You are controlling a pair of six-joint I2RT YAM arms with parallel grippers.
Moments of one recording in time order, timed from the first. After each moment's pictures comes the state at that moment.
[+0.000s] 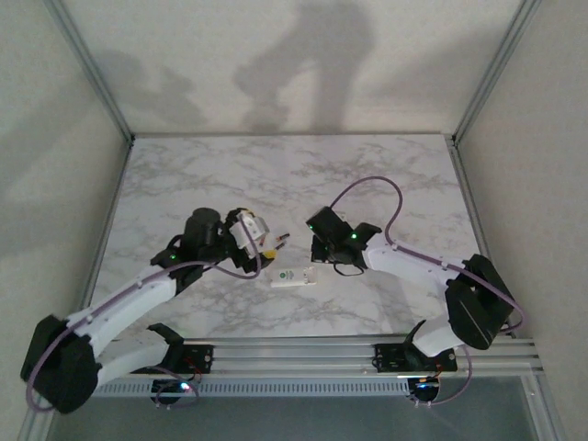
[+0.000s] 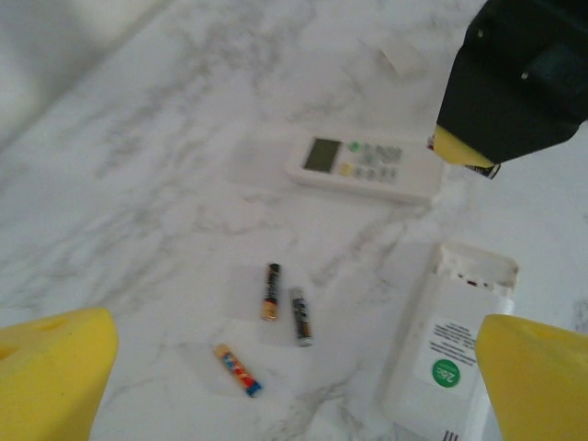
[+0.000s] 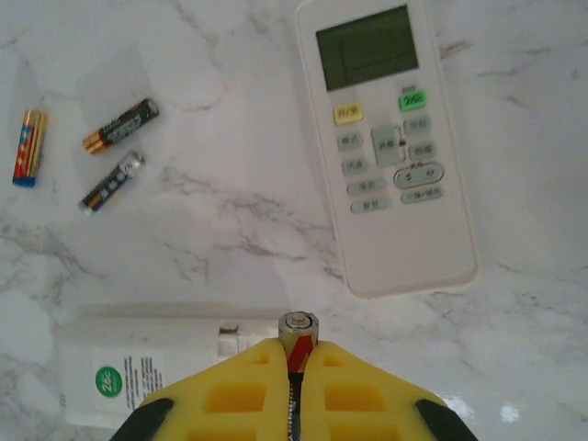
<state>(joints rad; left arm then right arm) -0.52 1.11 0.63 -0.07 0.36 0.43 0.84 1.46 0.94 -0.57 0.15 0.79</state>
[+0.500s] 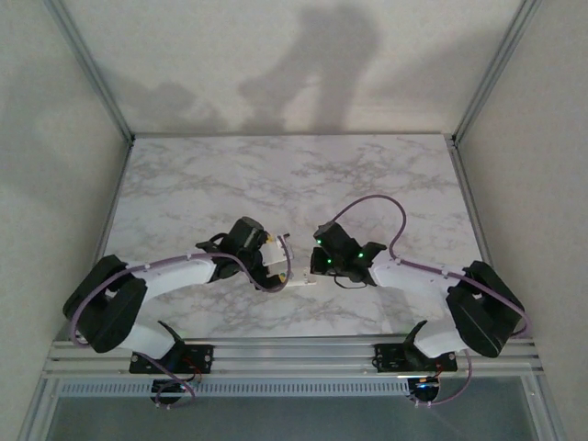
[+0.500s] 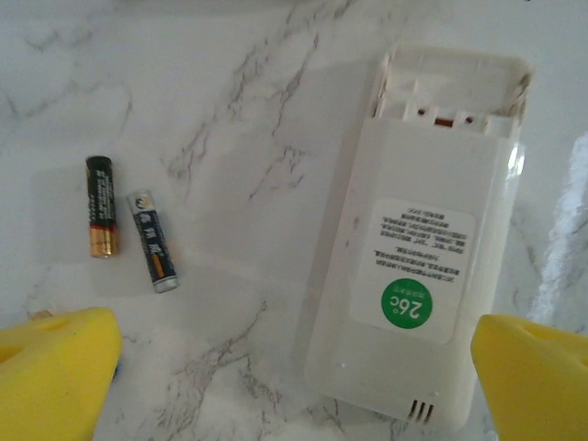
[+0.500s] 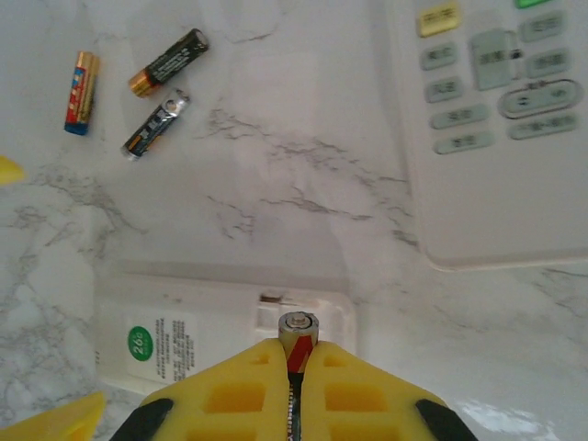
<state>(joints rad) -0.66 1.47 0.69 -0.15 0.23 0.56 0.86 1.42 0.75 -0.29 0.03 0.83</state>
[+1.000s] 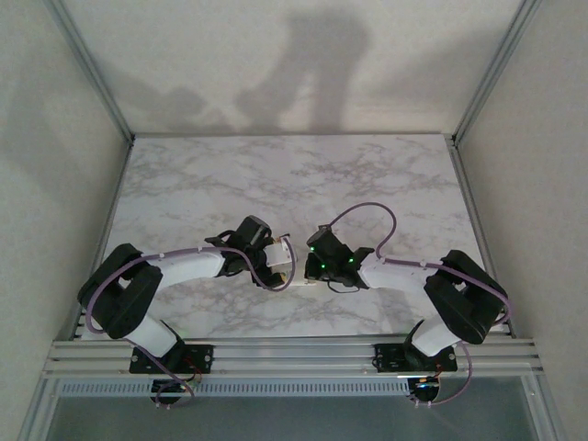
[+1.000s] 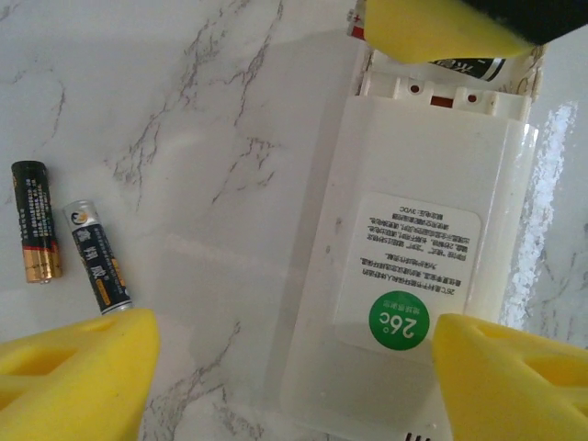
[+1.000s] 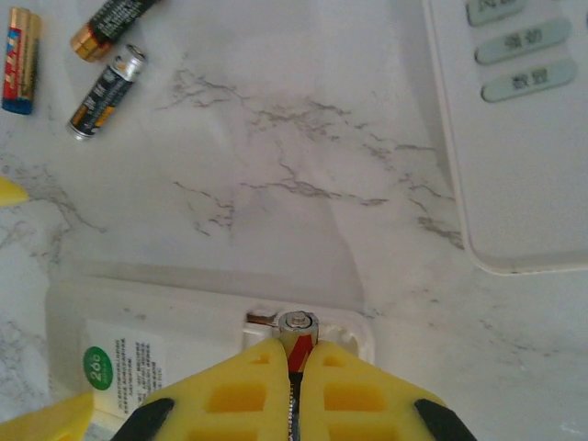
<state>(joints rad) -0.66 1.56 0.74 -0.18 0.26 0.60 0.88 1.52 0.71 -0.17 0.03 0.89</state>
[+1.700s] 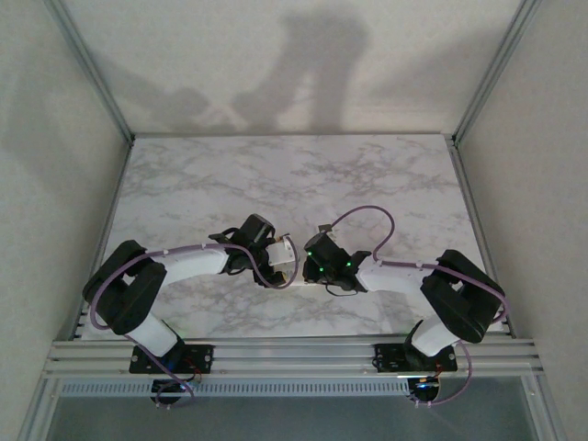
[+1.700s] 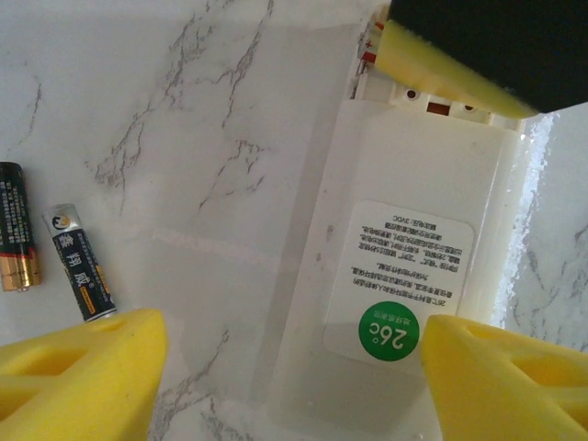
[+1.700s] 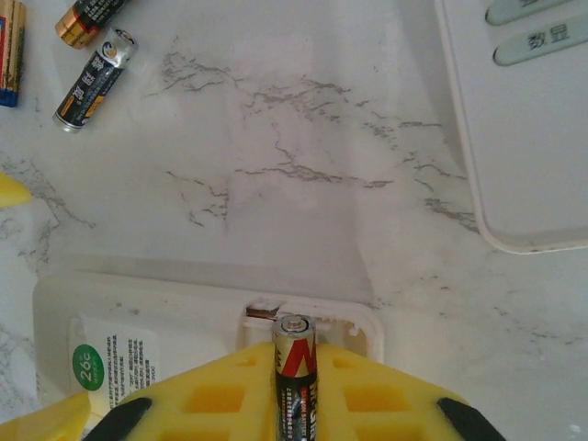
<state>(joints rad) -0.67 1.59 0.78 -0.23 0.26 0.58 0.92 1.53 0.69 -0.15 0.06 0.93</state>
